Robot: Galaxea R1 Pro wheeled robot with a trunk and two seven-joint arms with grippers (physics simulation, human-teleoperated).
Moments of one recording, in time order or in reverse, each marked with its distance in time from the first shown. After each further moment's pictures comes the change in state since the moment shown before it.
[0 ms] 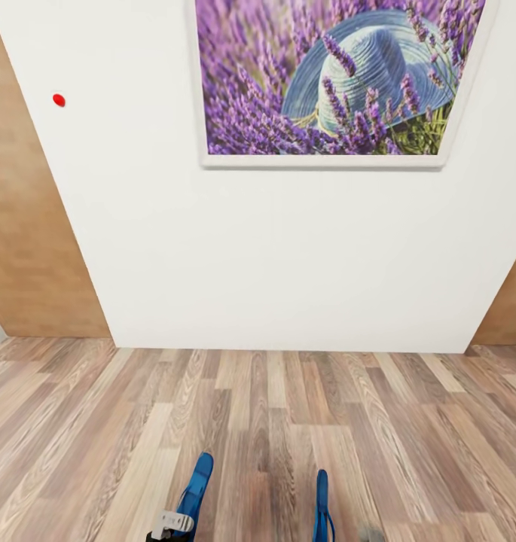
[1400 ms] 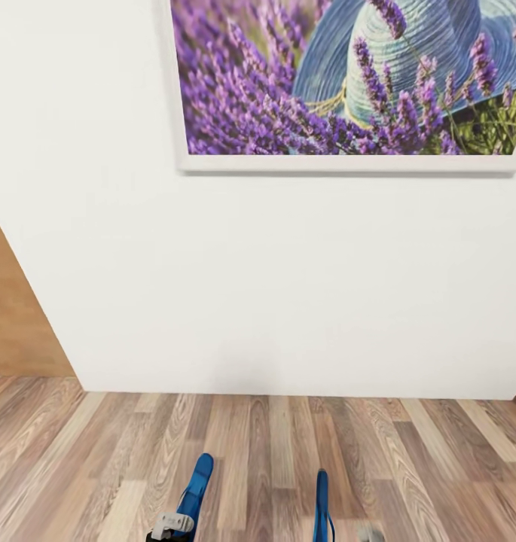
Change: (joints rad) left arm 0.000 0.000 0.000 0.000 0.000 0.000 0.002; right arm 0.000 0.000 0.000 0.000 0.000 0.000 0.001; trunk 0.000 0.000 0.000
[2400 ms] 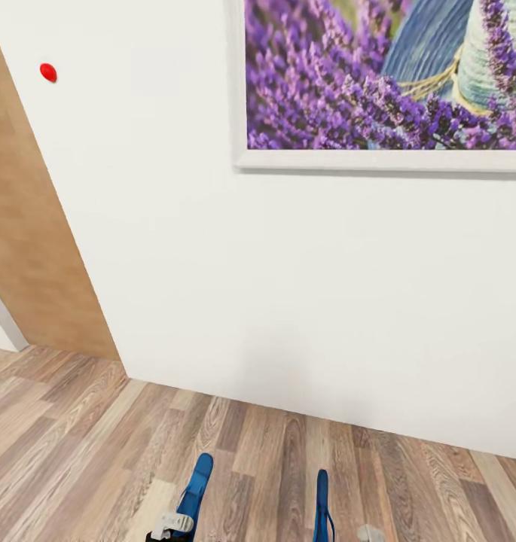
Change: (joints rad) left arm 0.000 0.000 0.000 0.000 0.000 0.000 0.001; right arm 0.000 0.000 -0.001 0.000 0.000 0.000 -0.001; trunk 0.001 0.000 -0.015
